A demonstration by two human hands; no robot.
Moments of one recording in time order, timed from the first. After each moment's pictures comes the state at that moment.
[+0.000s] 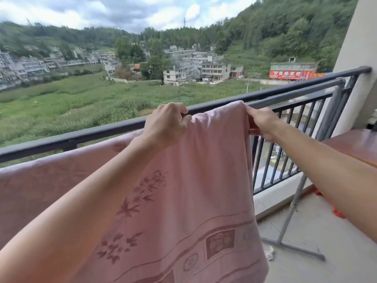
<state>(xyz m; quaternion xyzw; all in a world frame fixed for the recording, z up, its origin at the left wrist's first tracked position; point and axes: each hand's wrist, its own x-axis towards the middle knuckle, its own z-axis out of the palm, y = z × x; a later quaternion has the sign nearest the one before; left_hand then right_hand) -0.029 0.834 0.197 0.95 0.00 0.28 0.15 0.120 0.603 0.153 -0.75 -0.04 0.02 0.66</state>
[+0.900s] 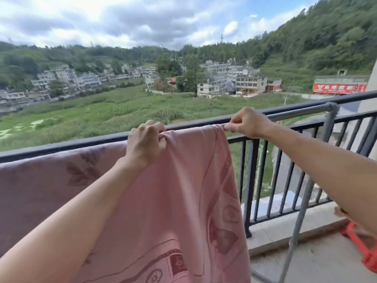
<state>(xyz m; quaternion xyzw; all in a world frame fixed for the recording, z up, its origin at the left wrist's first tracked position) 0.037 0.704 0.183 0.92 0.14 0.36 0.01 0.224 0.464 0.207 -0.89 -0.37 -0.09 0.23</state>
